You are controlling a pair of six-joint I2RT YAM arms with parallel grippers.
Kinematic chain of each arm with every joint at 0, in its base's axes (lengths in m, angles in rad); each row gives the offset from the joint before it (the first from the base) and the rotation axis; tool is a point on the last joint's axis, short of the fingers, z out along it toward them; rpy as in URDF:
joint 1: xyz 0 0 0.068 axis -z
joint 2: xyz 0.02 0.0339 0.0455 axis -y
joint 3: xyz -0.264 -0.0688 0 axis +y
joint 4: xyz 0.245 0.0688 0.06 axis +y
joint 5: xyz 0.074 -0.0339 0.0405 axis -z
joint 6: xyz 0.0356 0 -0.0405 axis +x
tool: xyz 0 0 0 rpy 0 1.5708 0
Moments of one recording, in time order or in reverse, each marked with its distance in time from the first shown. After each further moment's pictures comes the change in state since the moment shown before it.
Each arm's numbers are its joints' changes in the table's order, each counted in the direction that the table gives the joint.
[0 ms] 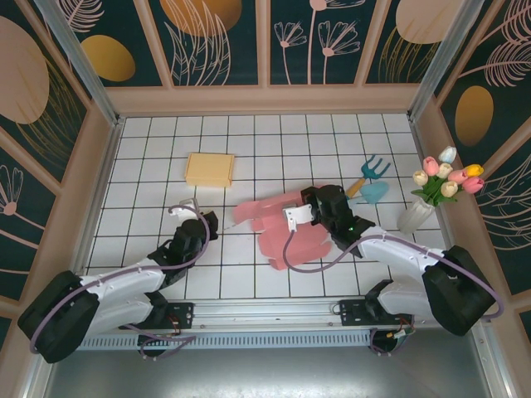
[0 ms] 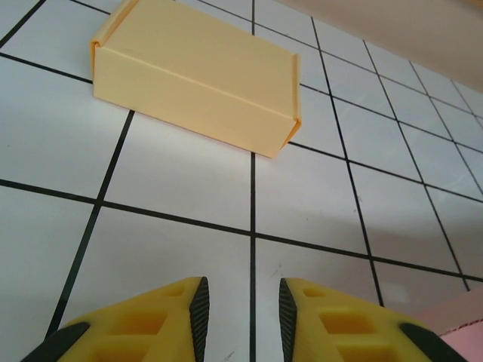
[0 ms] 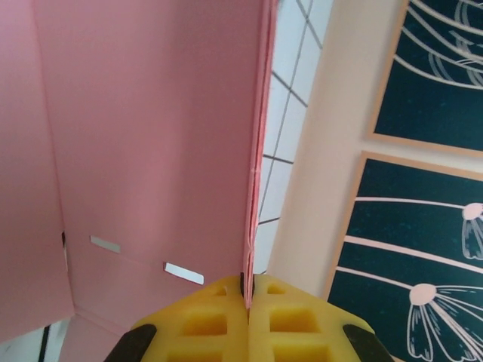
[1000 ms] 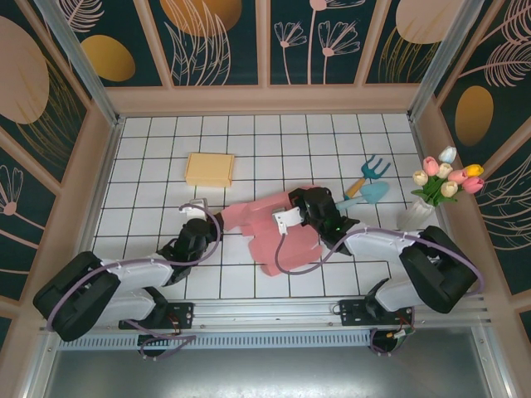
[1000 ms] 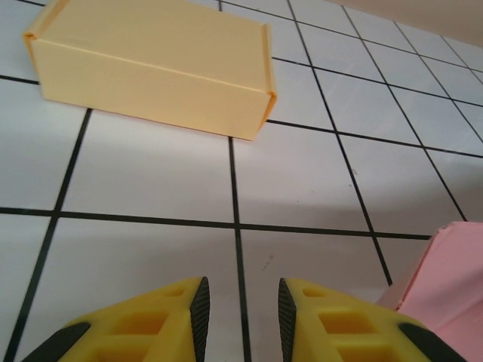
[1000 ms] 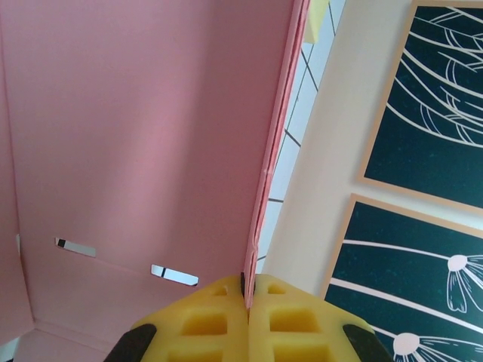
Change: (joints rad) left arm 0.000 -0.172 0.004 -0.190 0.067 0.132; right arm -0.052 -0.155 0.000 -0.160 -0.005 -0.064
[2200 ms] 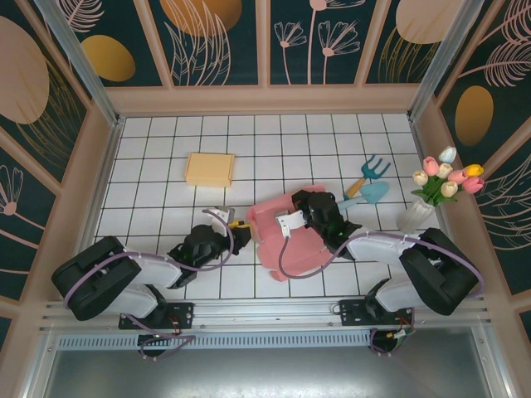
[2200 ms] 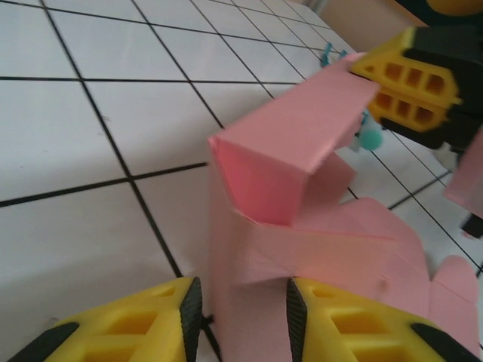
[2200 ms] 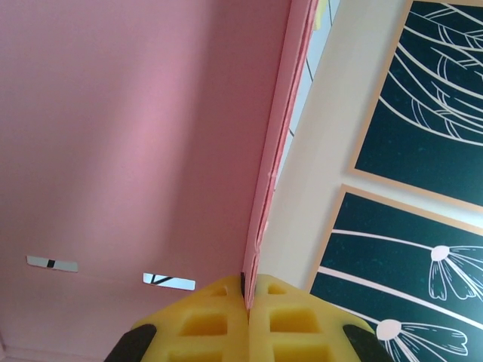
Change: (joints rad) left arm 0.109 -0.150 0.026 -0.334 0.402 0.056; right arm 0.003 0.003 0.061 -0.090 0.027 -0.056
